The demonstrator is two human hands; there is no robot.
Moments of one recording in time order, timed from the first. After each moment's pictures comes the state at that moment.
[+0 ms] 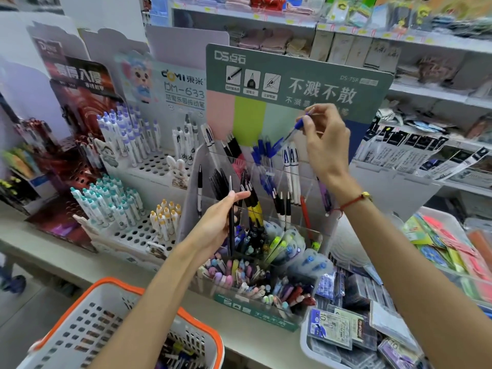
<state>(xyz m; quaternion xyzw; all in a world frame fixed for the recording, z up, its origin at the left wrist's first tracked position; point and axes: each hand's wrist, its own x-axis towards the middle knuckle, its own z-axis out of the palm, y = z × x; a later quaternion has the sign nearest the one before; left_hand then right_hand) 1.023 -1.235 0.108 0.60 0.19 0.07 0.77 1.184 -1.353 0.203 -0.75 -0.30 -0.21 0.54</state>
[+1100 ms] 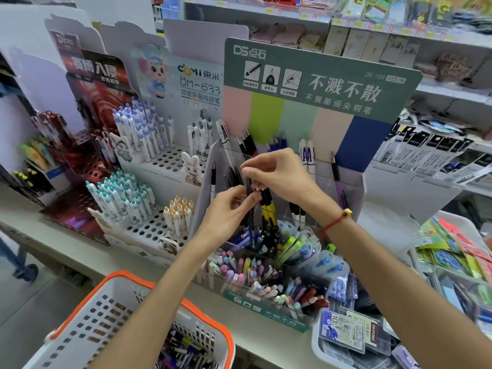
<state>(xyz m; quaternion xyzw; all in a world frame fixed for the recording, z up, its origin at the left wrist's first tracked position) 1.020 -1.213 0.104 0.80 0.13 0.19 0.56 1.127 -1.311 0.177 -0.78 -0.43 0.08 0.45</state>
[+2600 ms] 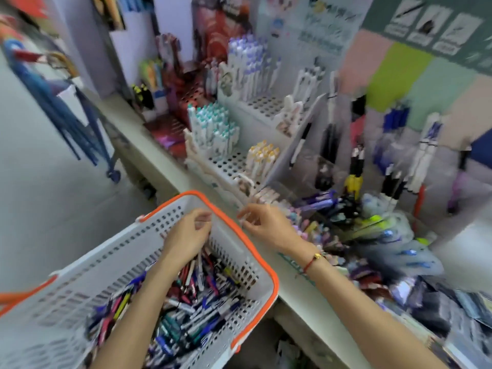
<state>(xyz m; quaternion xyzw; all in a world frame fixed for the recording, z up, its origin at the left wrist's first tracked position) 0.824 -1.181 -0.021 0.73 0.50 0.13 0.44 0.996 -1.267 0.016 -0.76 -0.57 0.24 0.20</state>
